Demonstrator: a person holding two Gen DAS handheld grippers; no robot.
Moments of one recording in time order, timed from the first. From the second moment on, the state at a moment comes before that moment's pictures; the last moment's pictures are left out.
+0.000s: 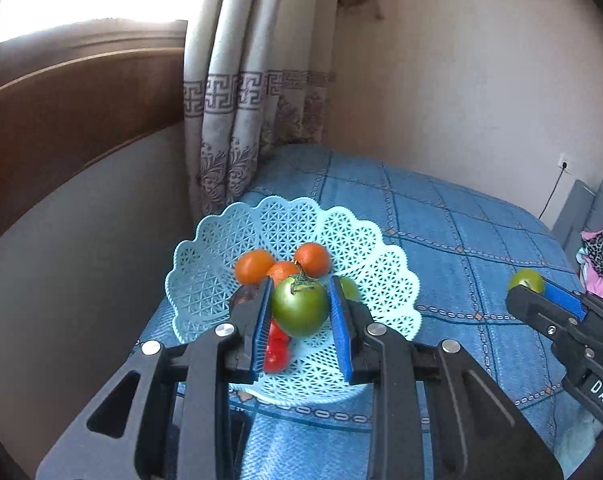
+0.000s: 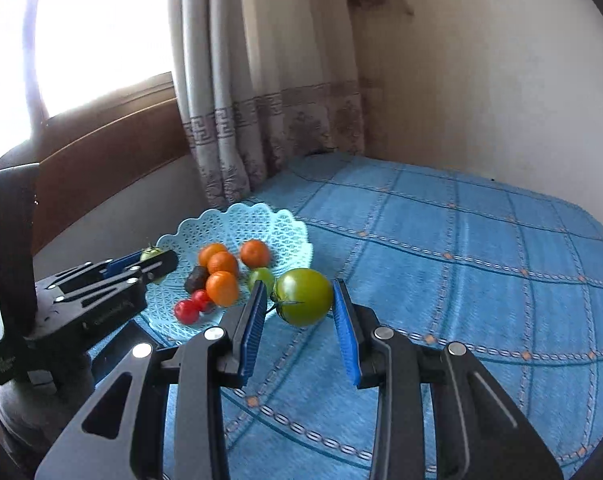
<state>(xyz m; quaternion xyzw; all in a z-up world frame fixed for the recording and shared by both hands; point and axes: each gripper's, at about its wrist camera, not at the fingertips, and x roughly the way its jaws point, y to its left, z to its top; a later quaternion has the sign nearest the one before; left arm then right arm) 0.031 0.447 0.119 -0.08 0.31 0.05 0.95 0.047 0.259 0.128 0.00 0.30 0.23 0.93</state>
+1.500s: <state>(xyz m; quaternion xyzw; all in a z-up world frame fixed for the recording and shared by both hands) 0.039 0.481 0.110 -0.08 0.30 0.14 0.94 0.092 0.336 0.096 -0.04 0.34 0.25 0.91</state>
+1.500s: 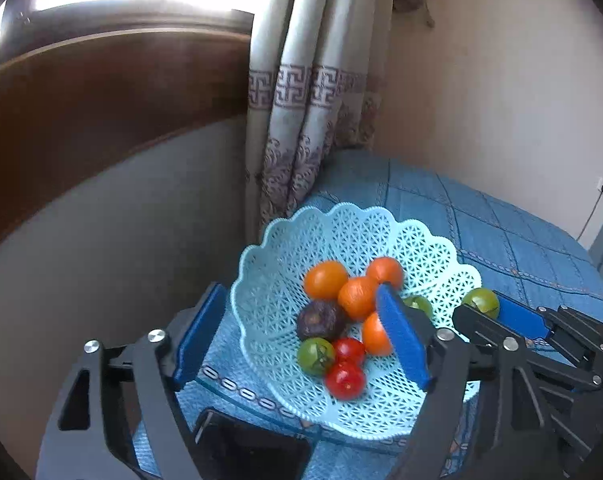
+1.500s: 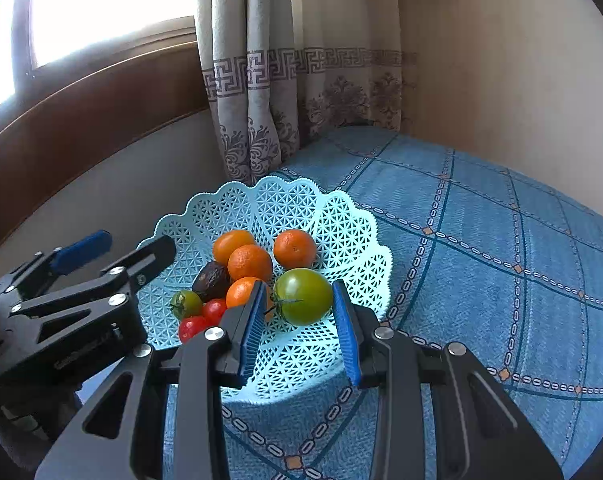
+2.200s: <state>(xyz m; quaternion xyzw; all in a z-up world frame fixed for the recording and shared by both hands) 0.038 0.492 0.111 -0.10 0.29 0.17 0.94 0.092 0.333 0.091 -0.04 0.33 0.23 0.91</state>
